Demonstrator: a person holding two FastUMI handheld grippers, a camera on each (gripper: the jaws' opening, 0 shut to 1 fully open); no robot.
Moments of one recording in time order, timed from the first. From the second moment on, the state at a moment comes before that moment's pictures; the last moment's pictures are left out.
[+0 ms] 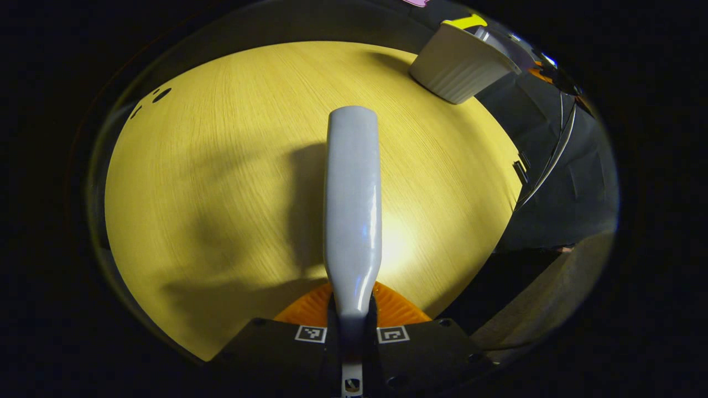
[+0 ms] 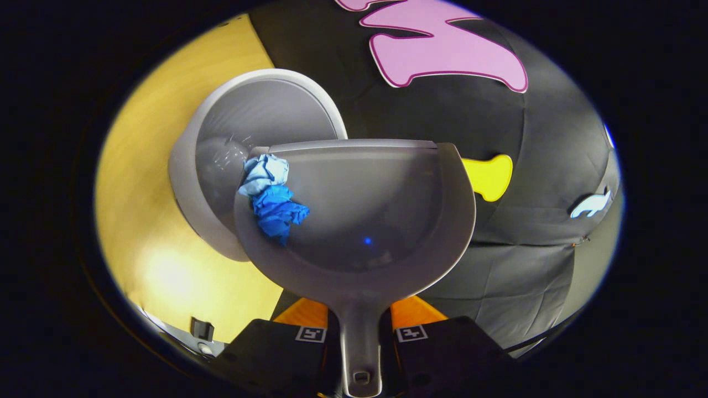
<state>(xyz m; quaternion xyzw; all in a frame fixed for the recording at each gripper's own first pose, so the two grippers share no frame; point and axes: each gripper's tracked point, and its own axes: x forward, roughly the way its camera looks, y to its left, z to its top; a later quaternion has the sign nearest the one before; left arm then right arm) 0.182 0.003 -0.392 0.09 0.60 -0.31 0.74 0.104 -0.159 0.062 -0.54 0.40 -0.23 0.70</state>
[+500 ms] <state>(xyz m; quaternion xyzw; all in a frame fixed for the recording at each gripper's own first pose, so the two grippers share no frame) 0.180 0.001 -0.395 0.08 0.59 -0.32 0.74 0.119 -0.149 0.050 -0.57 0.42 -0.21 0.67</state>
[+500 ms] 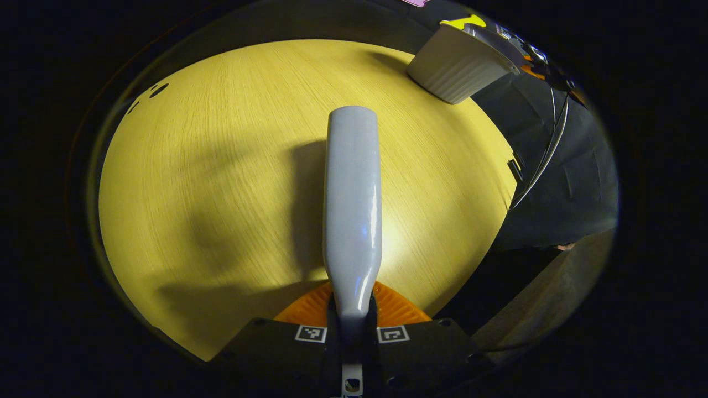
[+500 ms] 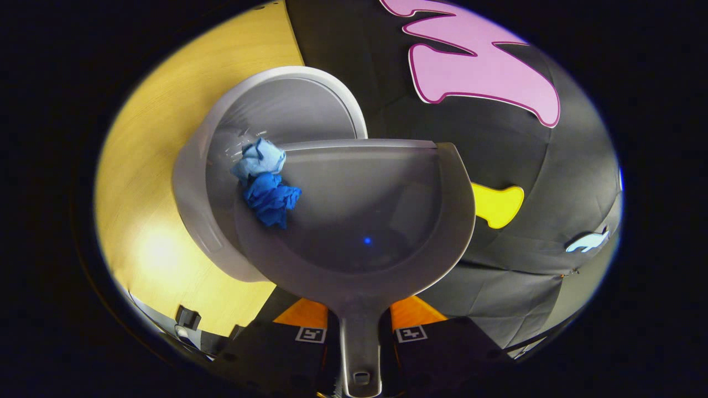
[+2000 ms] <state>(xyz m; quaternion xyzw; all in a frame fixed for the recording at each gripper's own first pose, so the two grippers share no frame) 0.174 -0.003 -0.387 0.08 0.57 -0.24 0.78 0.062 -0.070 0.057 -0.14 0.29 -0.17 0.93</state>
